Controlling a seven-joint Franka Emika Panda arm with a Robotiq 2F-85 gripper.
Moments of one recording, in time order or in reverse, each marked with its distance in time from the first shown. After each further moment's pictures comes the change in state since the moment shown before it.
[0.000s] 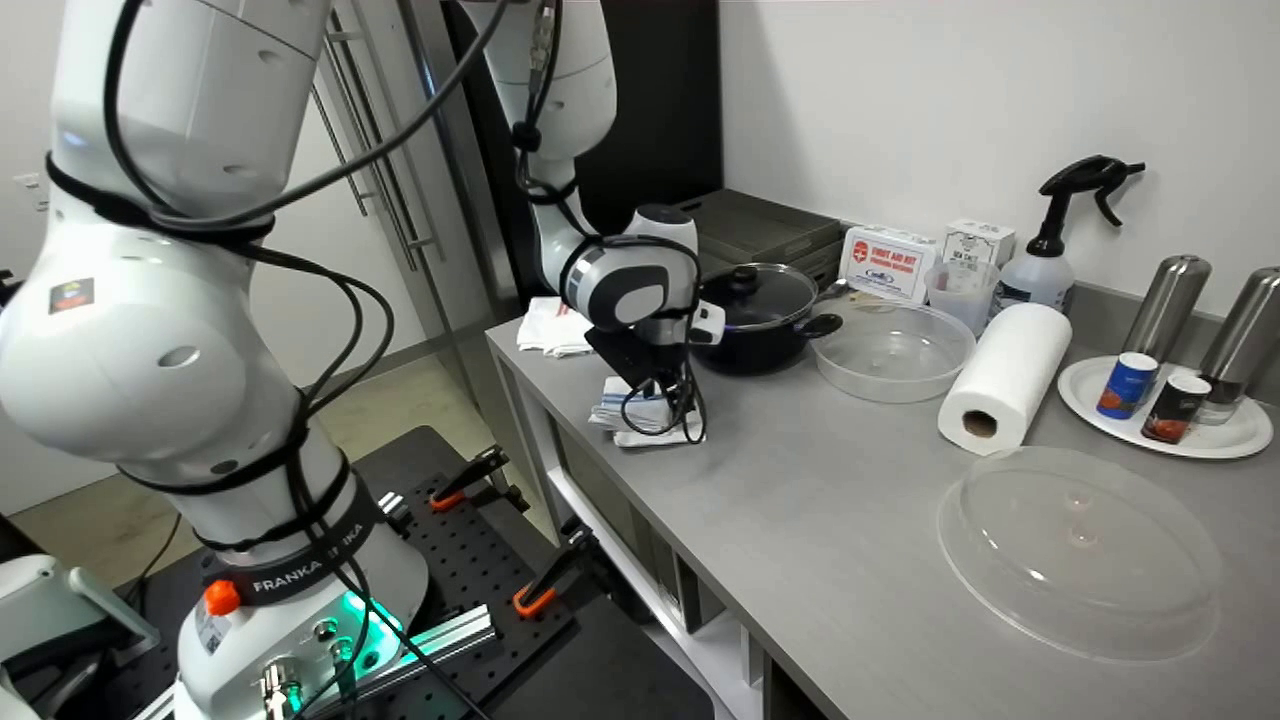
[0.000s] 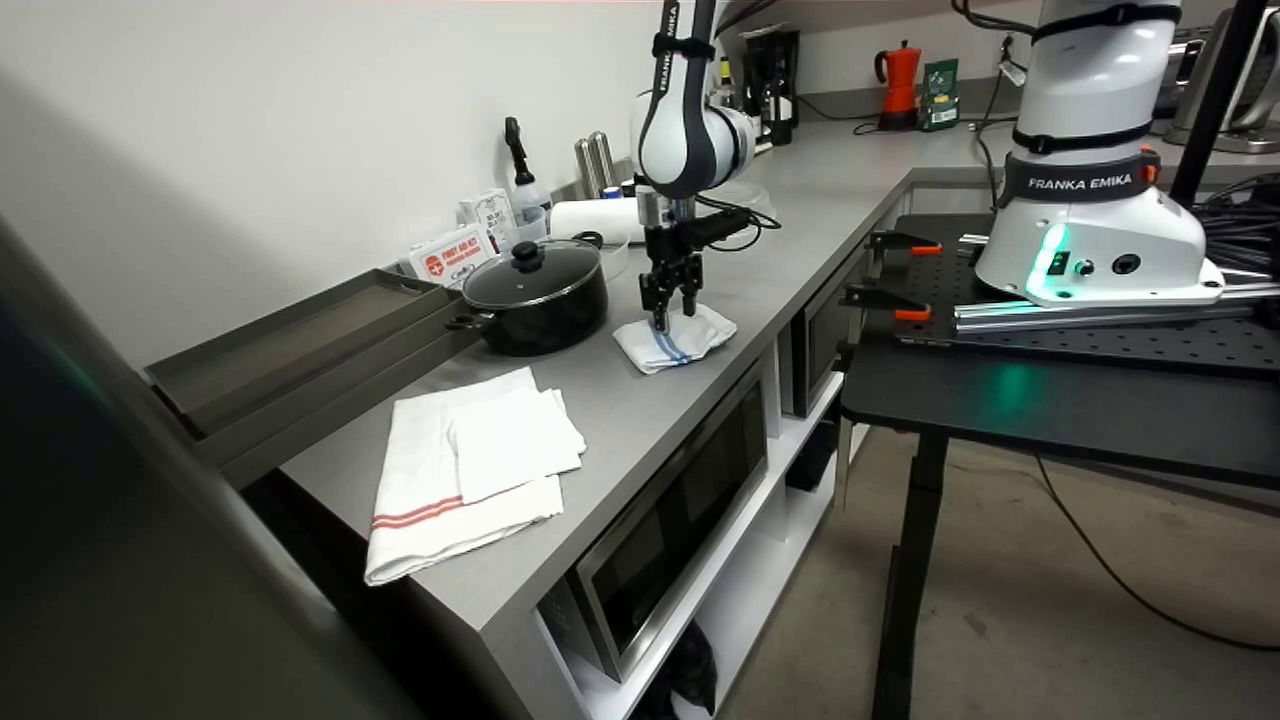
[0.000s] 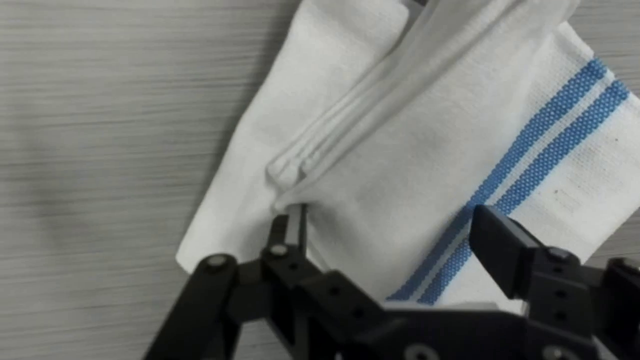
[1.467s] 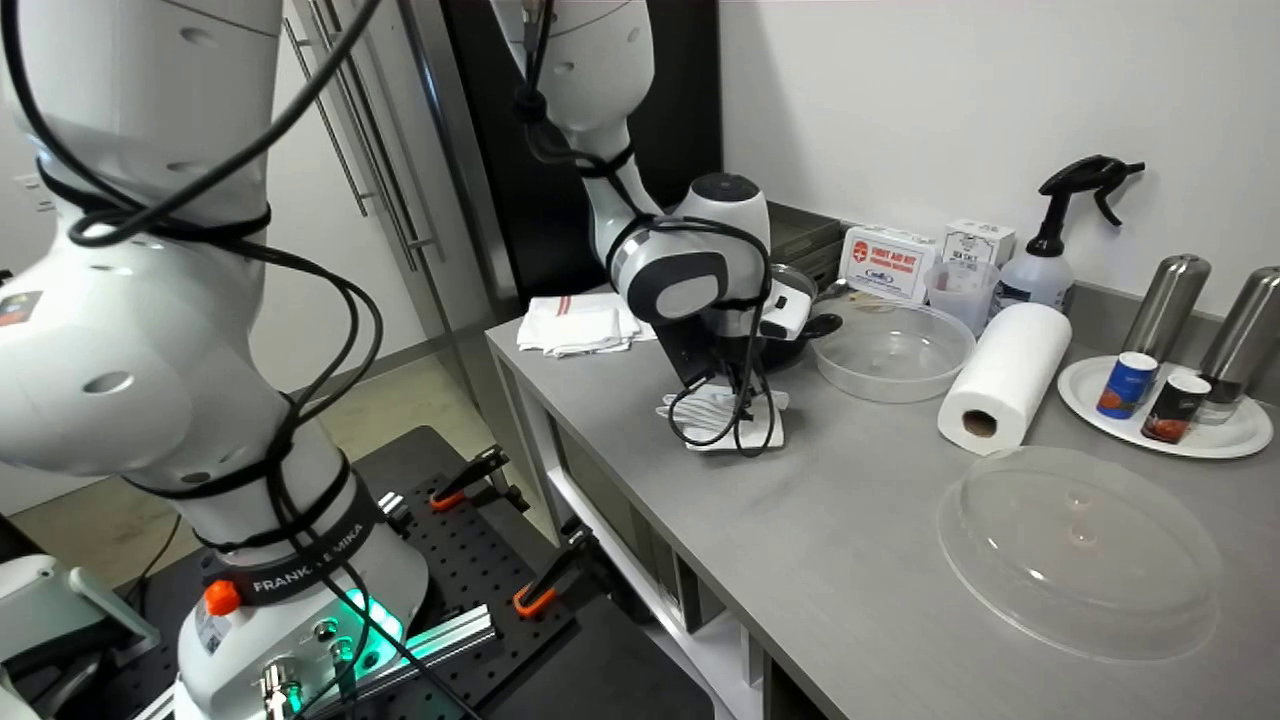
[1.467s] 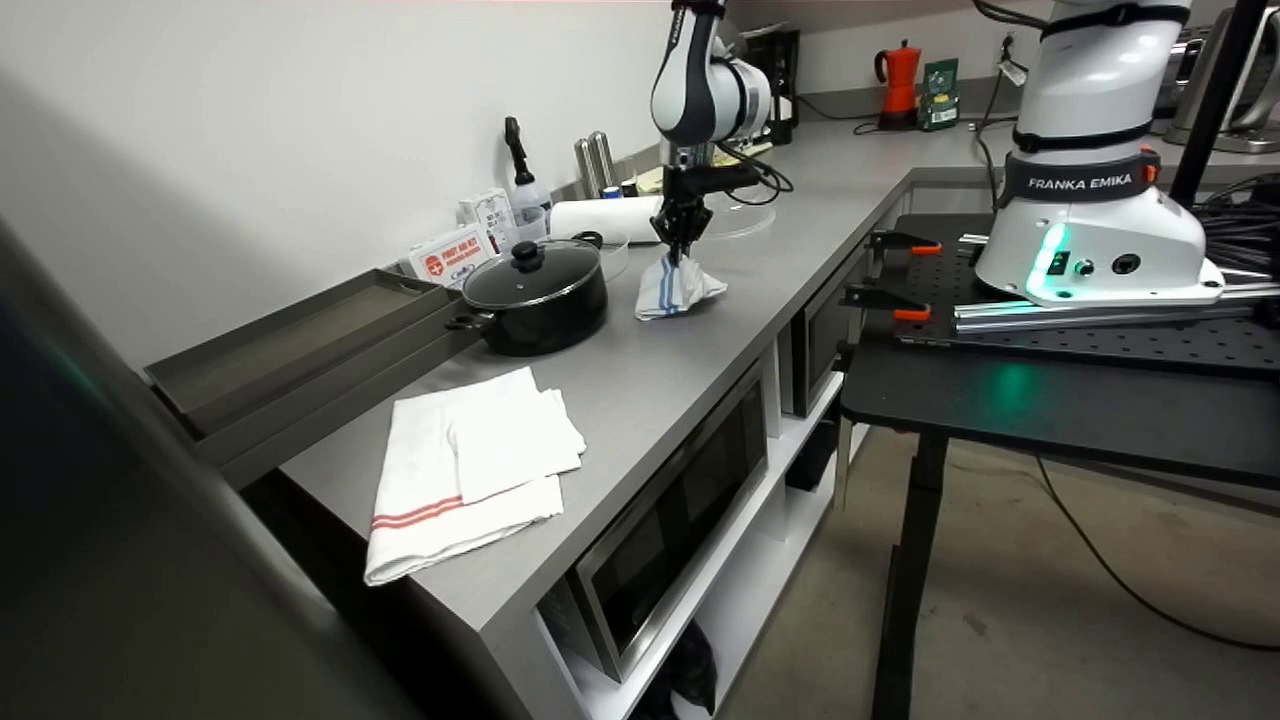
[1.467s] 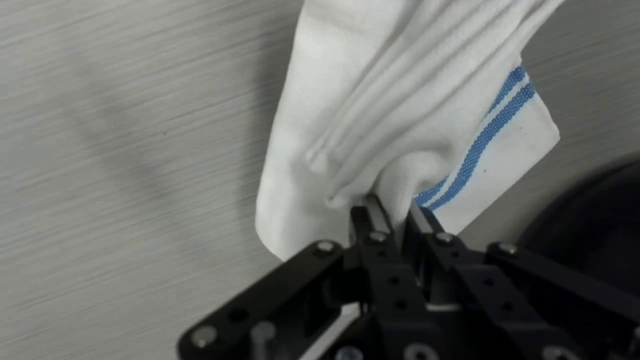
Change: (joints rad) arm -0.242 -0.109 0.016 -0.017 0.072 0.074 -0.007
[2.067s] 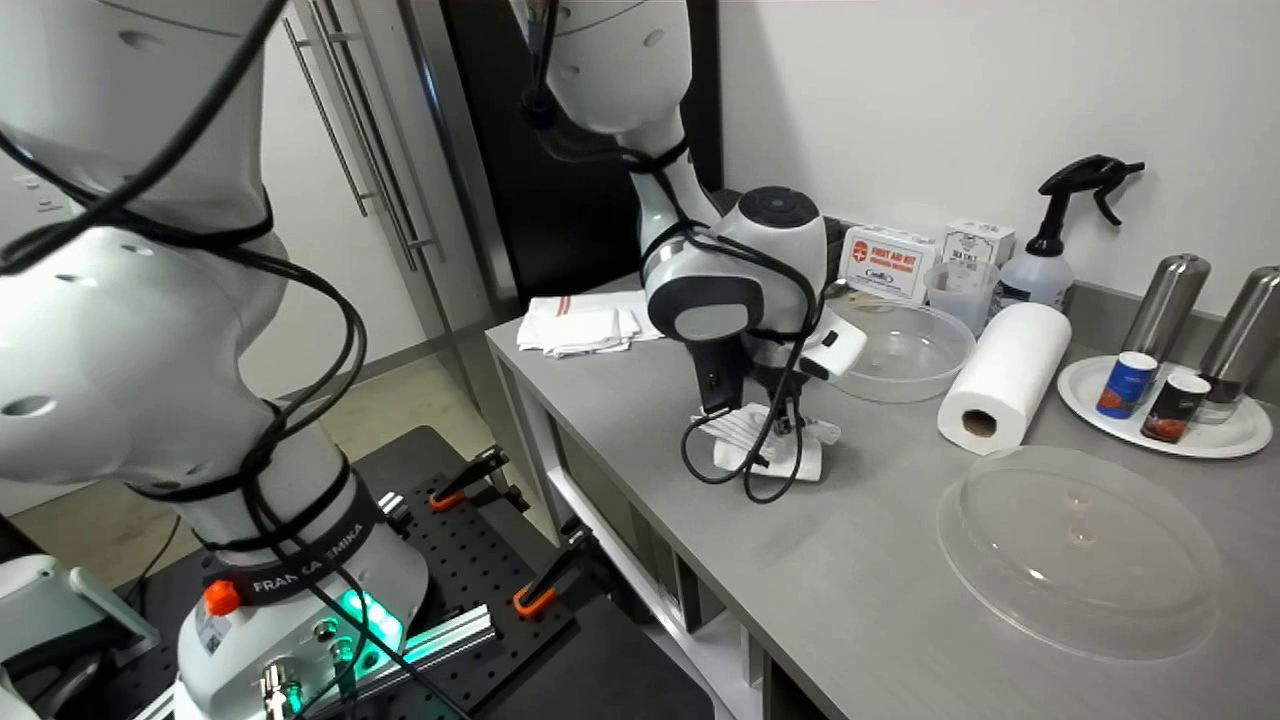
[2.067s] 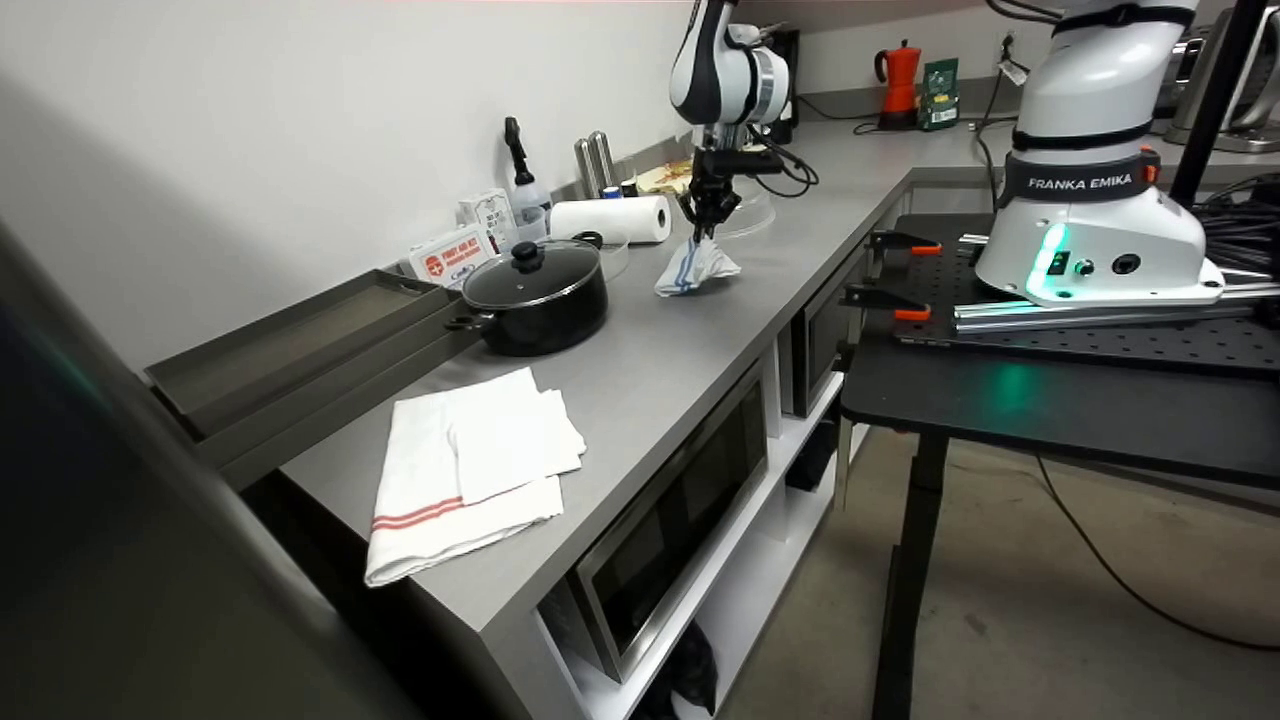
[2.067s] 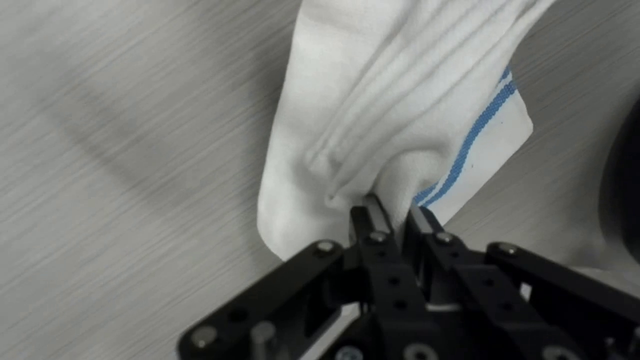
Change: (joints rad) arm -0.246 -0.004 0.094 0.000 0.136 -0.001 -0.054
